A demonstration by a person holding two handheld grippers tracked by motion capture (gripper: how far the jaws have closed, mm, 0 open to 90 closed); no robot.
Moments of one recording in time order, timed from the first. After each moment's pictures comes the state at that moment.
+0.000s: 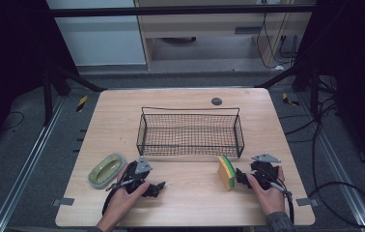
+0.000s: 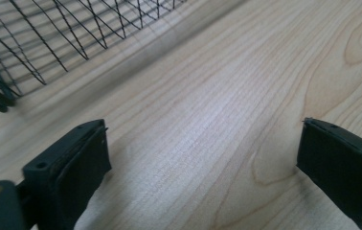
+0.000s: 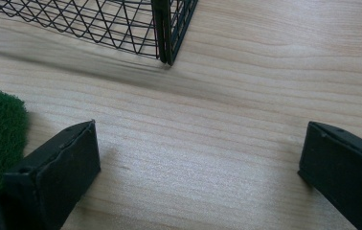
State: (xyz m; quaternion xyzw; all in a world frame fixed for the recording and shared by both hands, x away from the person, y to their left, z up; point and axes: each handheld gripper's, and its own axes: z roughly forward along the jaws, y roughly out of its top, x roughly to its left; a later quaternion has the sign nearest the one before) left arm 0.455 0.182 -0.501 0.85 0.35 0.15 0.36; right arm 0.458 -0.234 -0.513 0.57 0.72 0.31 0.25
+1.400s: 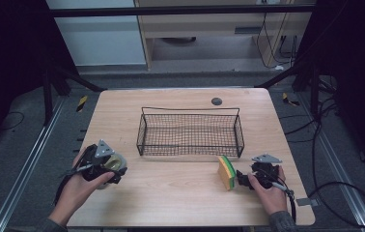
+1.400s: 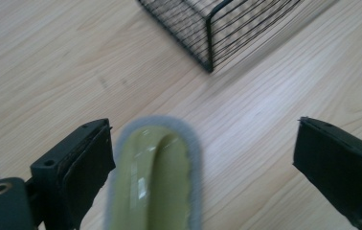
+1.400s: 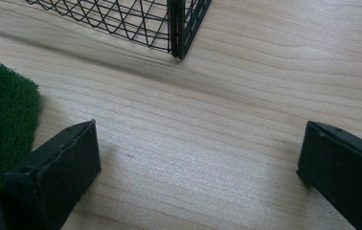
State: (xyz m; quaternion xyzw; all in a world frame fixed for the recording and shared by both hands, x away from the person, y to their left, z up) left arm 0.459 0.273 -0.409 0.87 0.37 0.22 0.25; right arm 0.456 -0.239 -0.513 0.55 0.74 0.31 0.23
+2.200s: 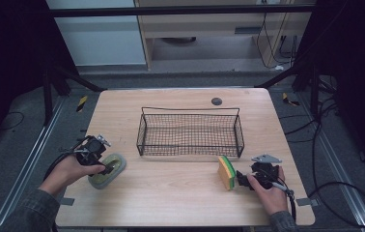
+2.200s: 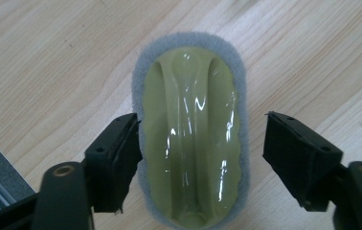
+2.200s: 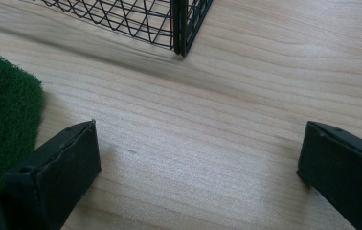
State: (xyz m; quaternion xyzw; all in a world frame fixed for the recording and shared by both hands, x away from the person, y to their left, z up) left arm 0.507 0.300 -0.420 0.92 0.37 0.09 0.11; right arm 0.455 -0.238 -0.512 0.55 0.74 0.31 0.23
